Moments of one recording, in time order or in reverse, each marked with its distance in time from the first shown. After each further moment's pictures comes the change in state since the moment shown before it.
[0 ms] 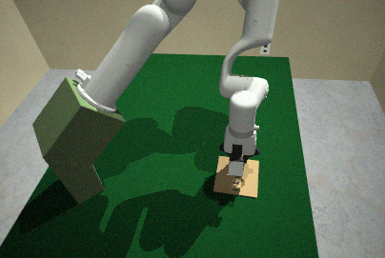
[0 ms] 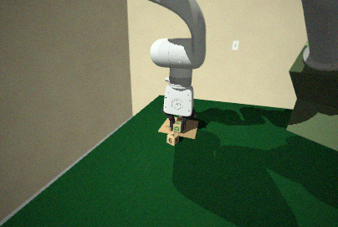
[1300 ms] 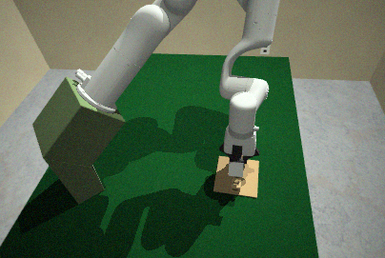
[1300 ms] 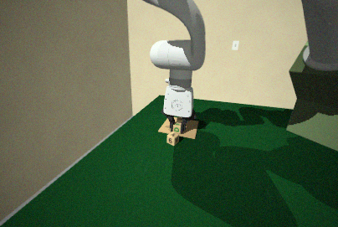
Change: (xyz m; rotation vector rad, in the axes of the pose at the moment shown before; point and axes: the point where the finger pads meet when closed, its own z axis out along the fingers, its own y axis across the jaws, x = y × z) arm 0.000 0.000 0.004 0.000 0.000 0.000
